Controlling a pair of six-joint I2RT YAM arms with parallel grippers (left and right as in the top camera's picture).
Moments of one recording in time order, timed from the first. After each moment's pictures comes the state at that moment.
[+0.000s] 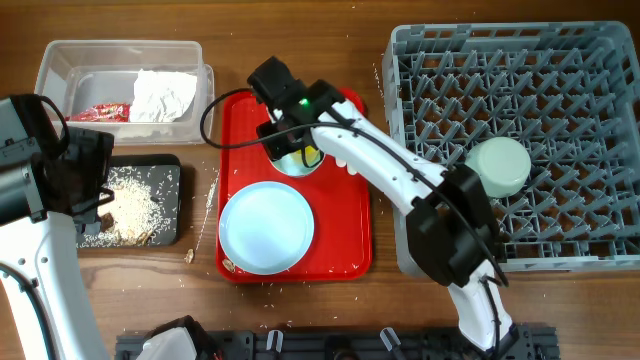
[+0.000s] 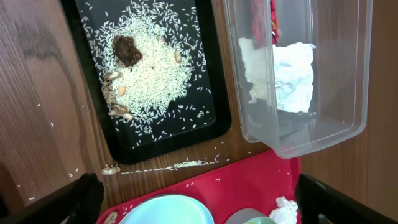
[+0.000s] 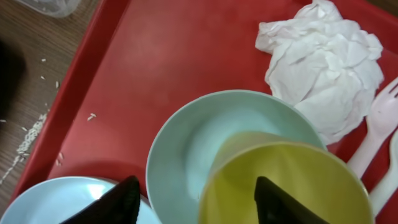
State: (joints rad) left arm 0.37 1.25 1.39 -1.27 -0.06 -1.04; right arm 0.75 2.19 1.89 -0.90 0.01 0.23
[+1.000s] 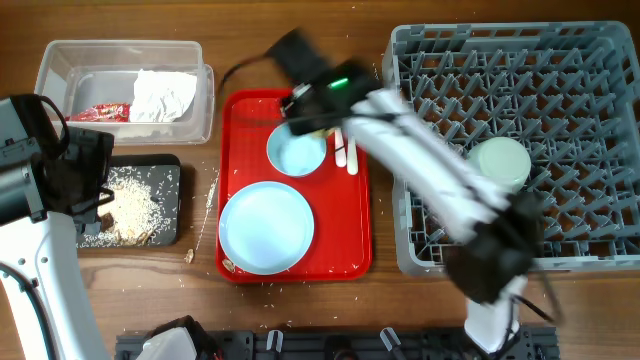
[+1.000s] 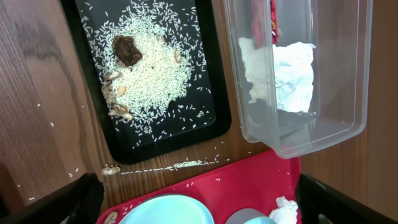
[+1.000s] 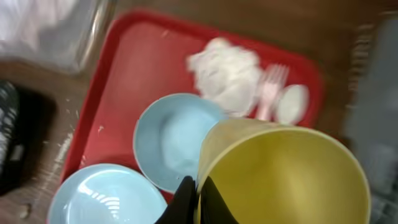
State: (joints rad) left arm 0.37 1.25 1.39 -1.27 -0.06 -1.04; right arm 0.66 1.98 1.97 -1.09 0.05 0.32
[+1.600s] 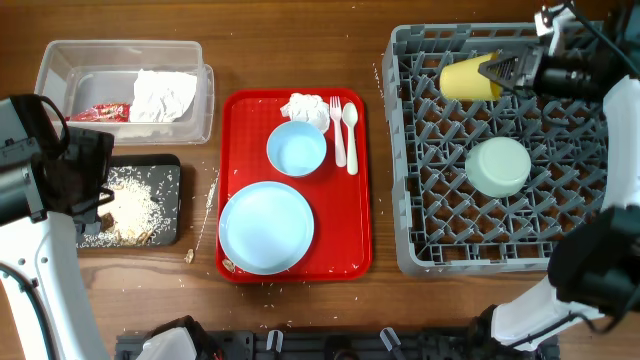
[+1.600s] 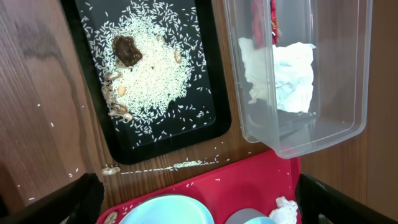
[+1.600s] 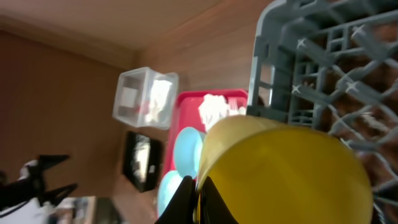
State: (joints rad) left arm 0.37 1.25 1.39 -1.27 -0.06 -1.04; right arm -0.33 1.85 1.65 -1.03 -1.08 -0.06
